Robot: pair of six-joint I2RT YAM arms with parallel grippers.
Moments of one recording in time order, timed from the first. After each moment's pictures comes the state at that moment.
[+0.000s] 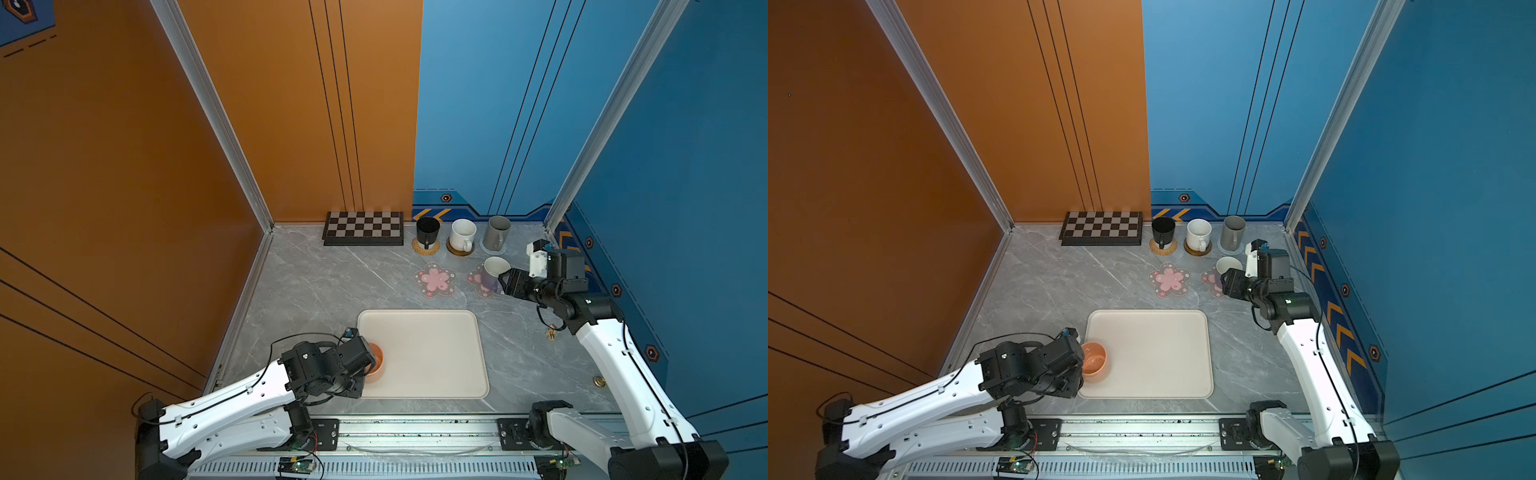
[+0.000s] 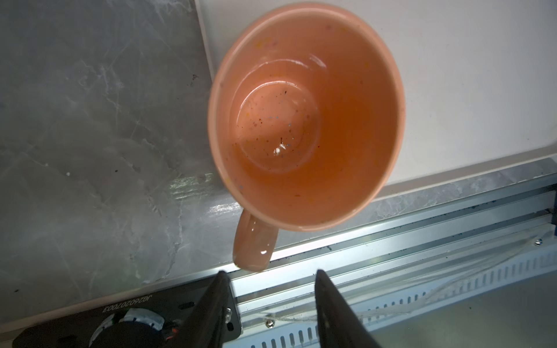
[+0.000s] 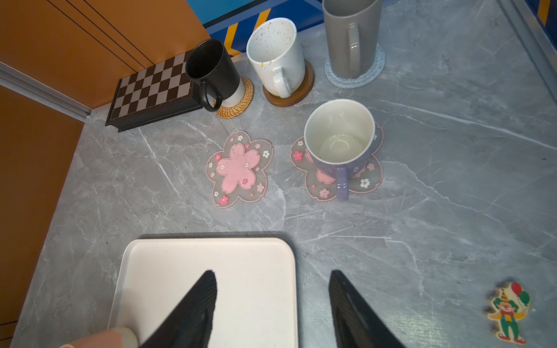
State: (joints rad) left arm -1.06 0.89 0.76 -1.16 -0.11 -0.92; right arm 0.08 1.07 1.05 -0.70 -0.19 0.32
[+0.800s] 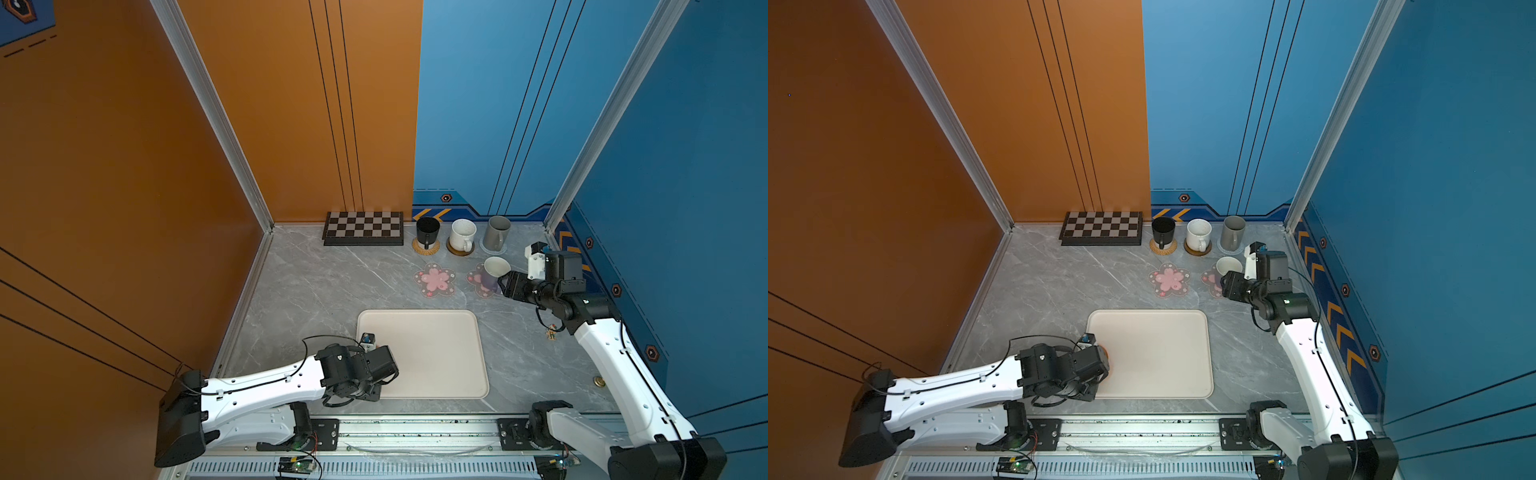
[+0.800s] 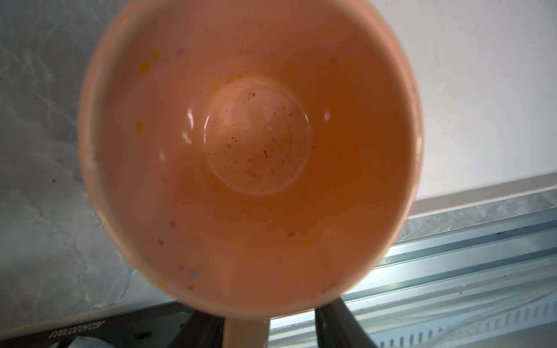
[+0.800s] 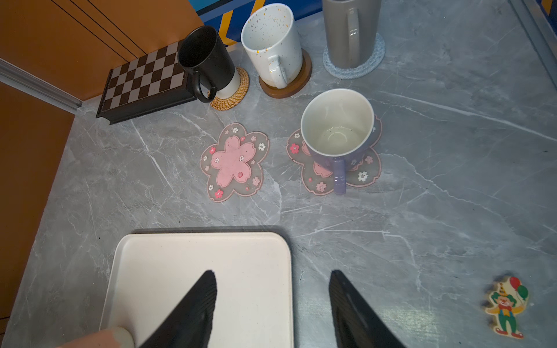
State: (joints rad) left arm -1.18 1.12 0.76 -1.00 -0.15 -1.05; right arm 0.08 1.07 1.03 -0.70 -0.19 0.31
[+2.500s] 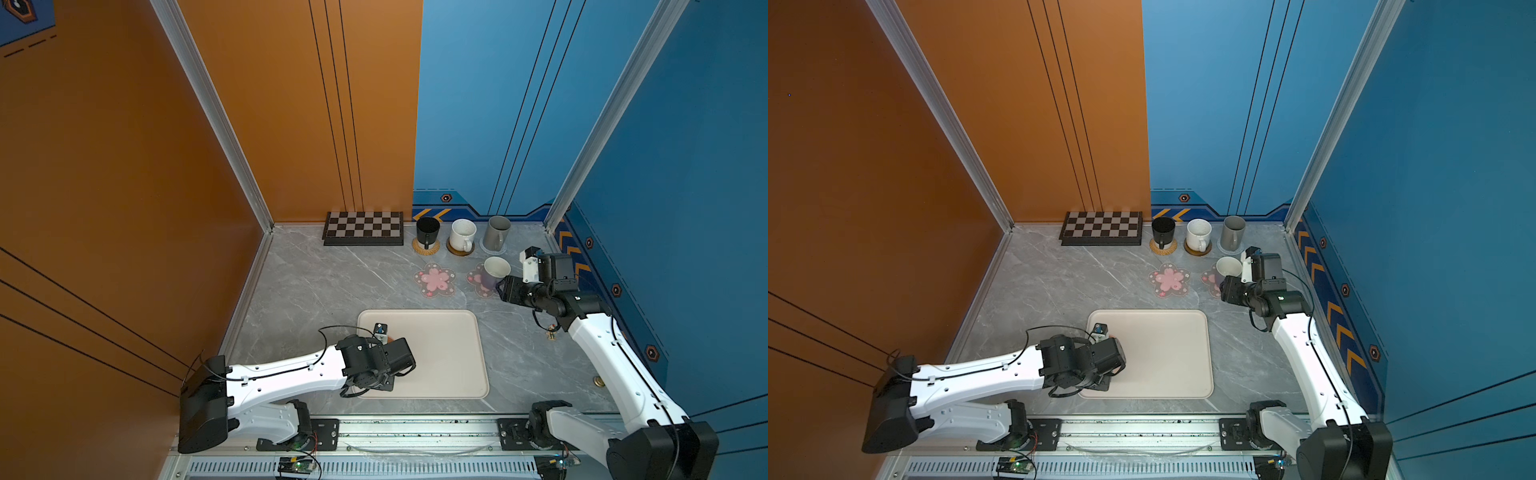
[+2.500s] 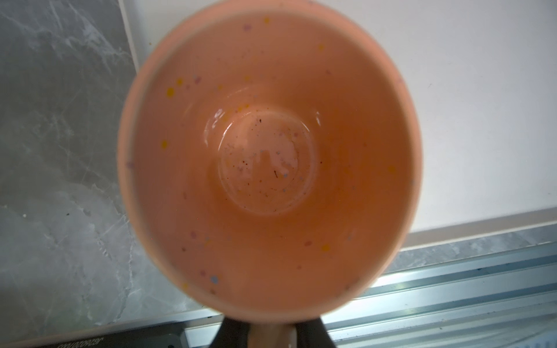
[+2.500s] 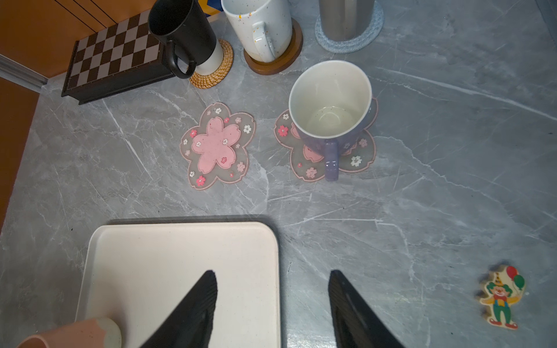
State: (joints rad) left arm -1.16 1.27 0.92 -1.00 -0.23 -0.99; right arm 0.09 1.13 1.00 -0.70 -0.17 0.29
